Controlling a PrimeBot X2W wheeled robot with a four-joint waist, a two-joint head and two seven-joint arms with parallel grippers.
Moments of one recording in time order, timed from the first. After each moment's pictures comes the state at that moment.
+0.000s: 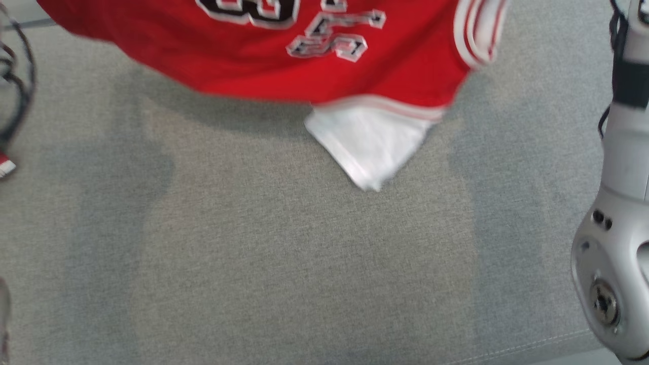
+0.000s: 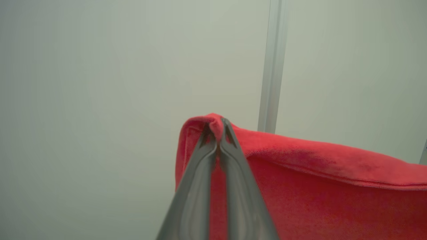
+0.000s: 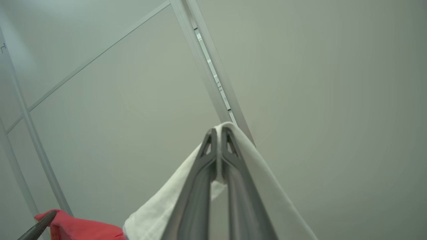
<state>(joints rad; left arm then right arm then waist) -1.12 0.38 -0.23 0.17 -0.55 0.11 0.15 -1.16 -0.05 -0.10 0.15 0.61 0.13 0.18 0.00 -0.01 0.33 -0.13</state>
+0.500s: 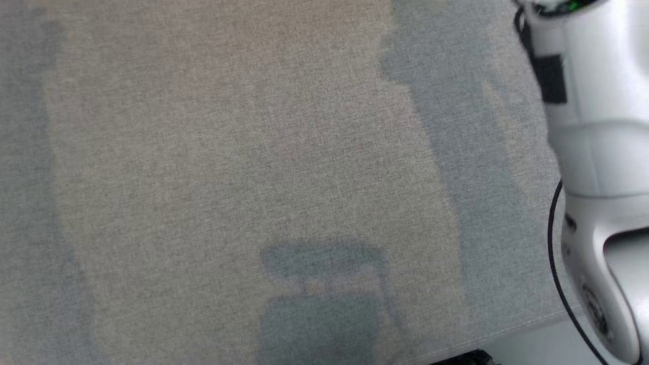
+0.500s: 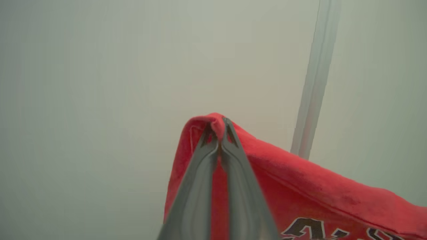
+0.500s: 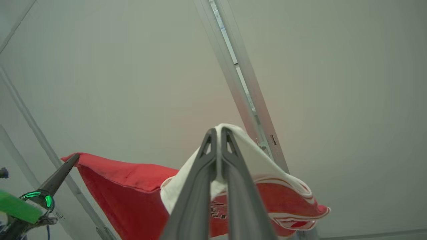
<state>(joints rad) -1.45 0.44 -0.20 0.64 -0.50 -0.06 -0.15 -1.31 -0.05 0.20 0.41 0.72 0.13 -0.09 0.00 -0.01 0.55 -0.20</state>
